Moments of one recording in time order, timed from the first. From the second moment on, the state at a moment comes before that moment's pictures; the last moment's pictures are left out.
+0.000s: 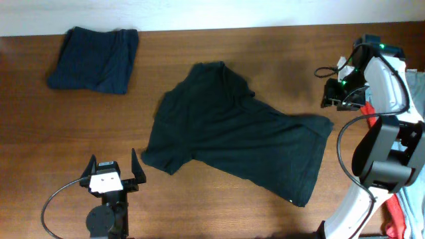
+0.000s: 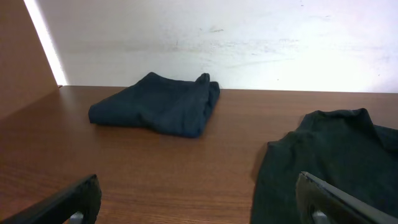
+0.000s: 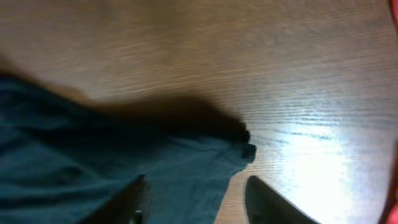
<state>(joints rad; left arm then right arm) 0.01 0.01 0.01 -0.07 -0.12 0.01 -0.26 2.09 1.81 -1.28 -0.12 -0.06</state>
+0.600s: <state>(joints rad) 0.01 0.01 0.01 -0.07 -0.12 0.01 -0.26 2.09 1.81 -1.28 -0.13 -0.07</state>
